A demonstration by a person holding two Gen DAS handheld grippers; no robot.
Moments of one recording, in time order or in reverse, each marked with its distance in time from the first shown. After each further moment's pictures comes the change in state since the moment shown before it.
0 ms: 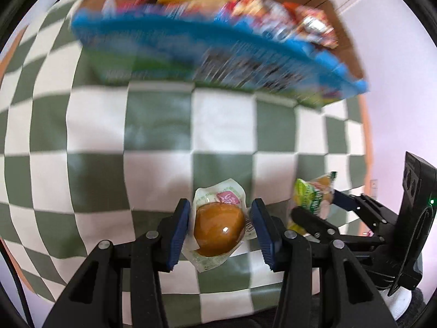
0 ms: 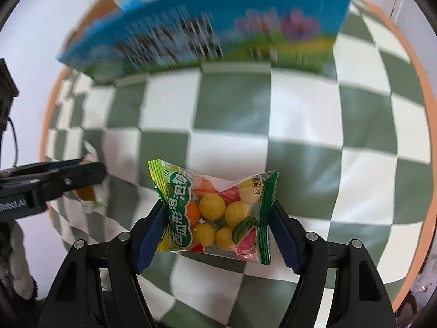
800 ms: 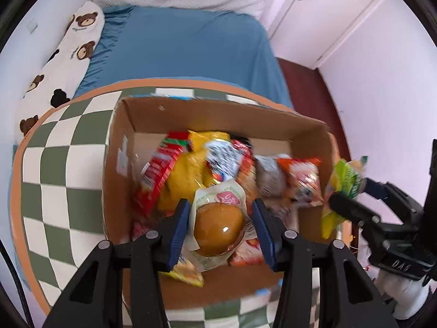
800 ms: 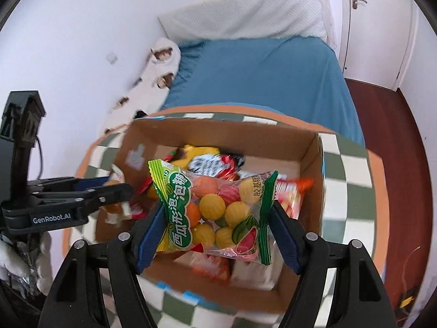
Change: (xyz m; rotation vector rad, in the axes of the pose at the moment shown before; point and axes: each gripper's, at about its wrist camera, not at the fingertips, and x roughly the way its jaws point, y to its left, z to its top) left arm -0.065 -0.003 0.248 0.019 -0.160 0.038; right arm -0.087 0.022 0.294 -0.104 -0.216 -0.049
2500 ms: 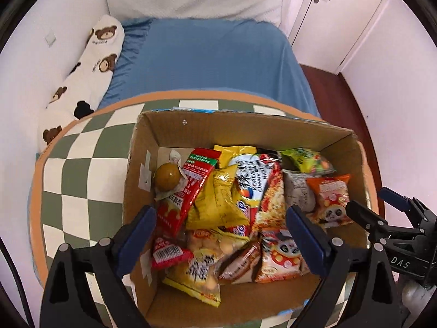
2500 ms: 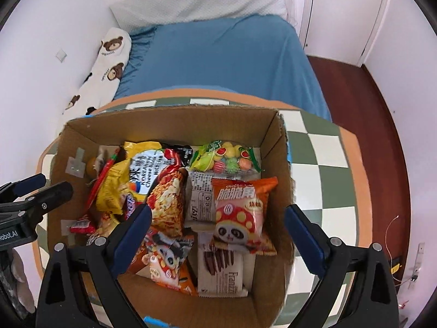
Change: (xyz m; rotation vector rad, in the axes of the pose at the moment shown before) left arm 0.002 -0.006 -0.008 0.015 -0.078 0.149; right arm 0.033 -0.025 -0.017 0.104 0.033 -0.191
